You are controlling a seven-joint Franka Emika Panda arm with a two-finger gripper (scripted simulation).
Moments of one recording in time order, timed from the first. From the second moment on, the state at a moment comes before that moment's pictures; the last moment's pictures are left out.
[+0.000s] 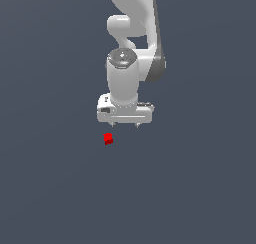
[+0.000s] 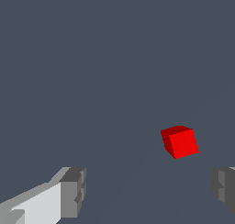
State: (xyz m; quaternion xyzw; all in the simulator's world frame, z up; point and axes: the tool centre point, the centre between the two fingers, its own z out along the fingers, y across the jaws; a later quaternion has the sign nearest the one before) arm 0.000 -0.012 0.166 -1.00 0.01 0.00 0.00
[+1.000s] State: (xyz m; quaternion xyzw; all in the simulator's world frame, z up) arm -0.014 -0.056 0.091 -1.00 -0.06 0.00 0.00
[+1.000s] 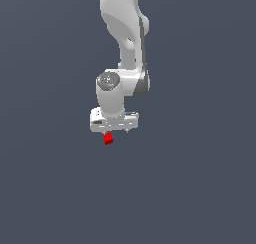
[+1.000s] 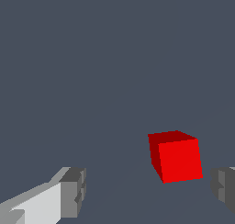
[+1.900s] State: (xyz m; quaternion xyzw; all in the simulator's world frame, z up) arm -0.018 -0.100 0.020 -0.99 -0.12 0.00 0.00
